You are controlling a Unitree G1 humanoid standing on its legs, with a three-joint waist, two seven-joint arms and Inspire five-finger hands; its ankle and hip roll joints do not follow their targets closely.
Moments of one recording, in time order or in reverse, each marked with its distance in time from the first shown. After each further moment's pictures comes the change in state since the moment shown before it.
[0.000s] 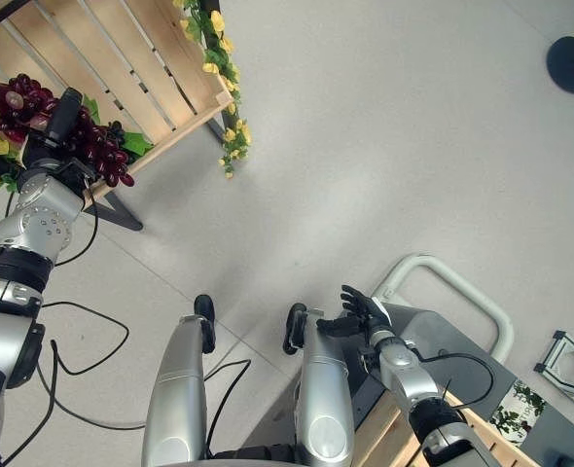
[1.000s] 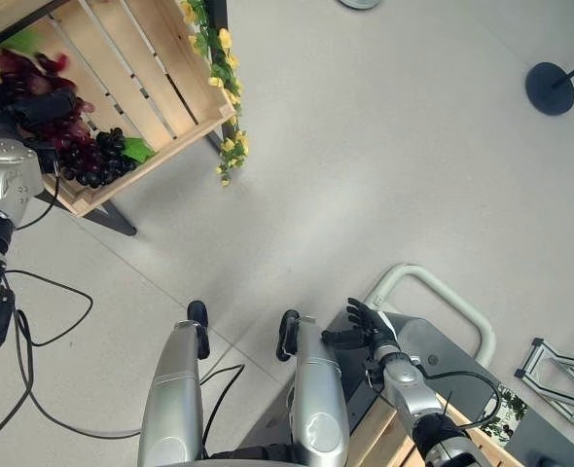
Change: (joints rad) left arm -0.263 0.128 -0.233 0.132 0.659 0.283 -0.052; right arm 0.051 0.006 0.001 0.046 0.007 -0.062 0.000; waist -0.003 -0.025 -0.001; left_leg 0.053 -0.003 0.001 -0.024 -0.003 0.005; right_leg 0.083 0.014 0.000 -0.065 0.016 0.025
